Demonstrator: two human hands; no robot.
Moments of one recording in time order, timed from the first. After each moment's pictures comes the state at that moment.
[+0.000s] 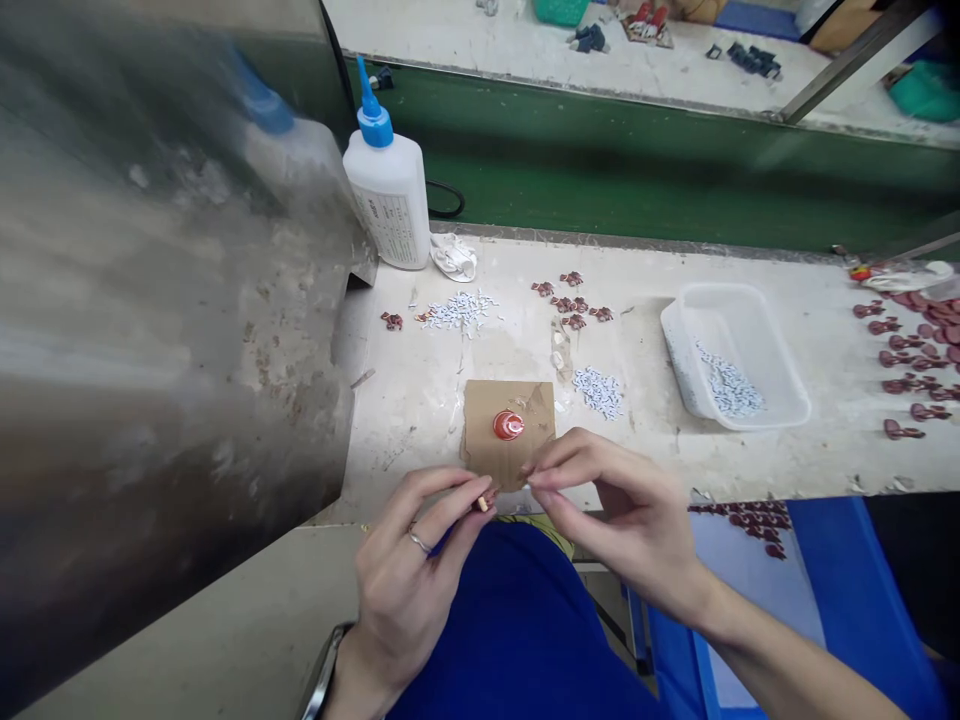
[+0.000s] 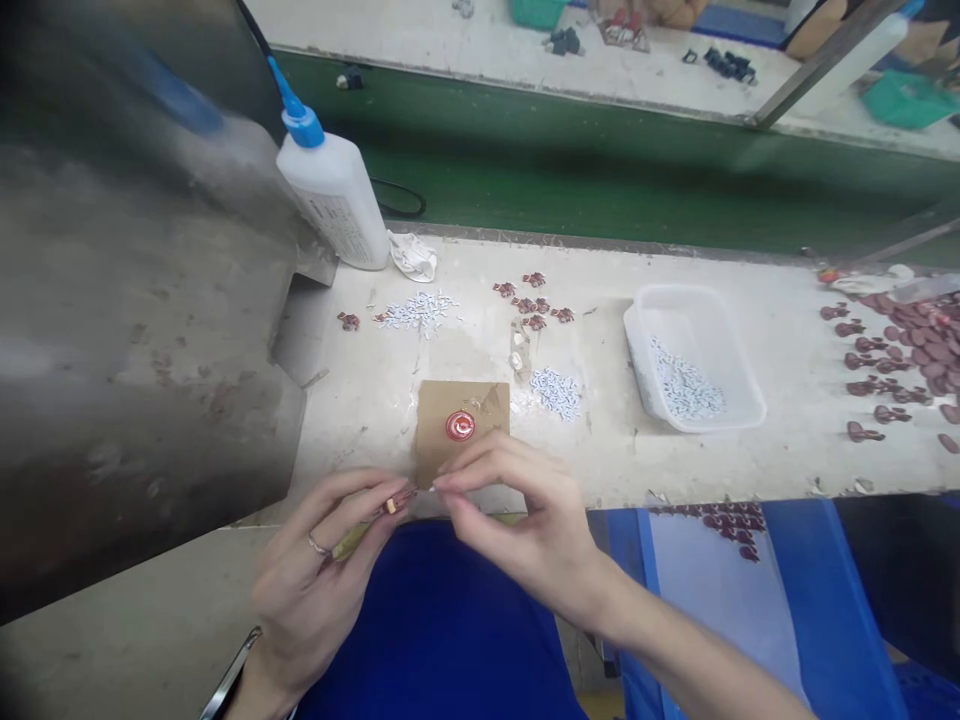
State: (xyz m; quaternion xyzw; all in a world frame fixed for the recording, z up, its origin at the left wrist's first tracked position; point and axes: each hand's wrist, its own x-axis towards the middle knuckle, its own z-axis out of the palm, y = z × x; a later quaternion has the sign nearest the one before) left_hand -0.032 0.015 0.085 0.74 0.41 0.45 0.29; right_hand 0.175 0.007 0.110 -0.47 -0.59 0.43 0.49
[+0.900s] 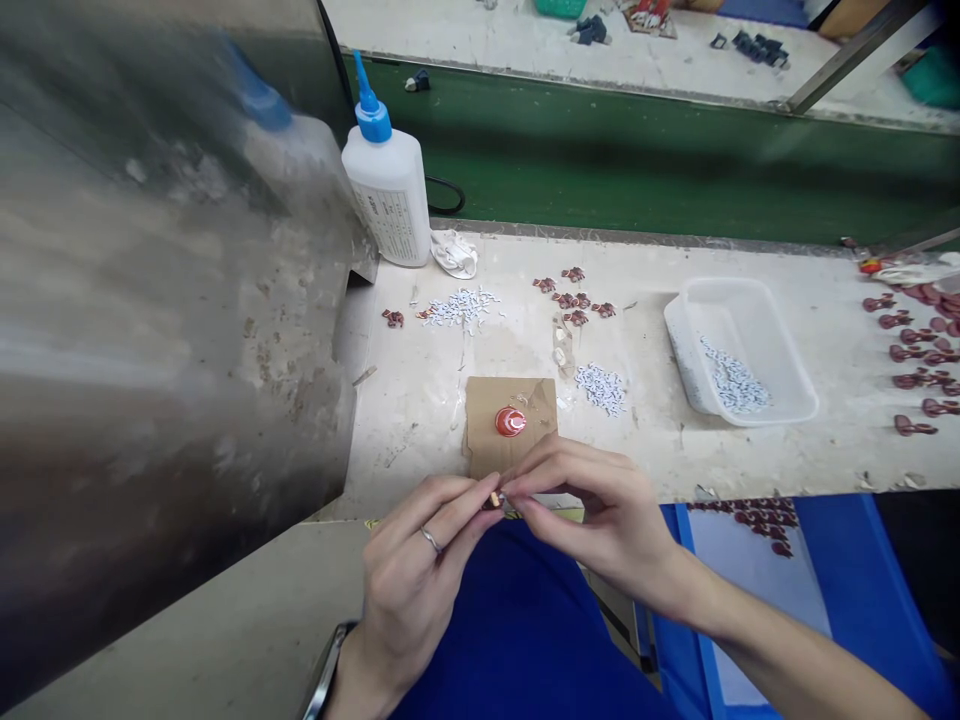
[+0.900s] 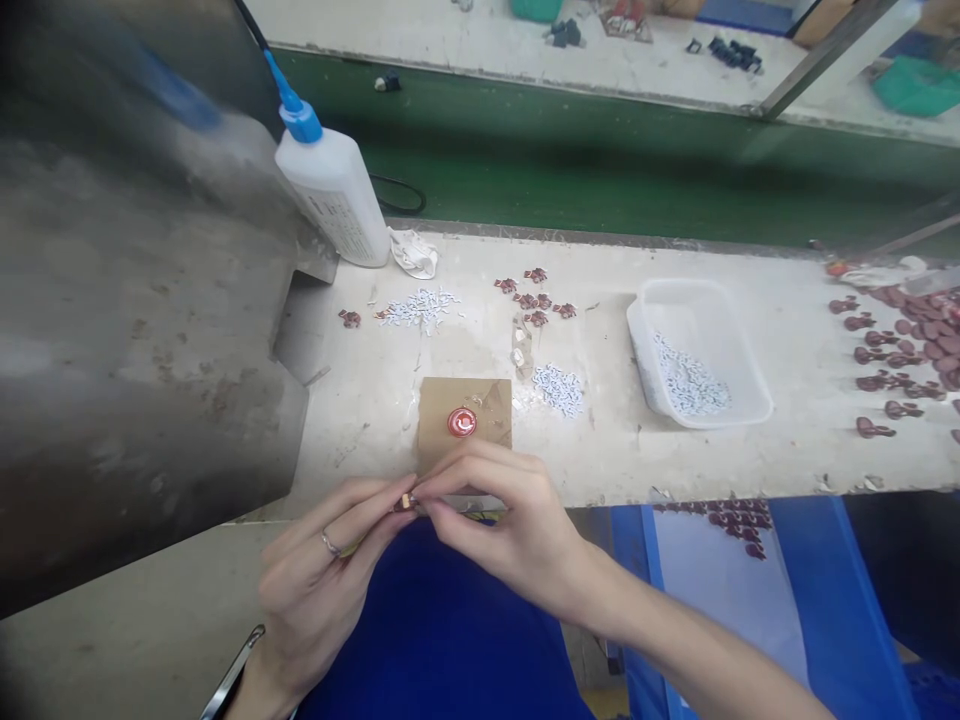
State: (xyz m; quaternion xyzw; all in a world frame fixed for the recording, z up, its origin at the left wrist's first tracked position) left_hand -0.030 0.011 0.084 0.74 0.40 0.43 0.33; right_hand 0.167 0.012 0.109 -0.45 -0.64 0.45 0.44
